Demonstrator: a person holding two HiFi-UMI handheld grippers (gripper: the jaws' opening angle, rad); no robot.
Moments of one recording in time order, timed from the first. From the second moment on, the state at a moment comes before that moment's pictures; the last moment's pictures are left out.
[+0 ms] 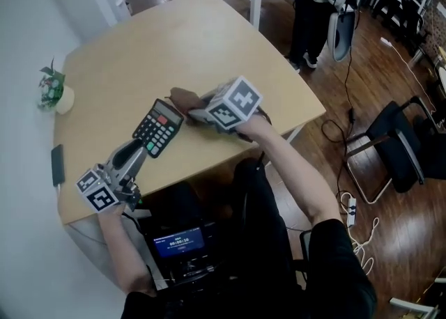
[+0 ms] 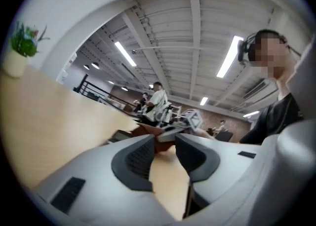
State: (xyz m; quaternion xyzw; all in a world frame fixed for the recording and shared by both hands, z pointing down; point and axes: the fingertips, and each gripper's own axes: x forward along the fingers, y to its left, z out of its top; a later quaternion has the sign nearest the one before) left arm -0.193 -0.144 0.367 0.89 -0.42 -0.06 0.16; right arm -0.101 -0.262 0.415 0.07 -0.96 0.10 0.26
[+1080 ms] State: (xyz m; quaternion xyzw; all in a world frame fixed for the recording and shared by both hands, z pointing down) left arm -0.126 -0.180 0.427 0.88 -0.43 0.16 0.10; right arm -0.100 -0.211 0.398 -0.01 -0.97 0.06 0.24
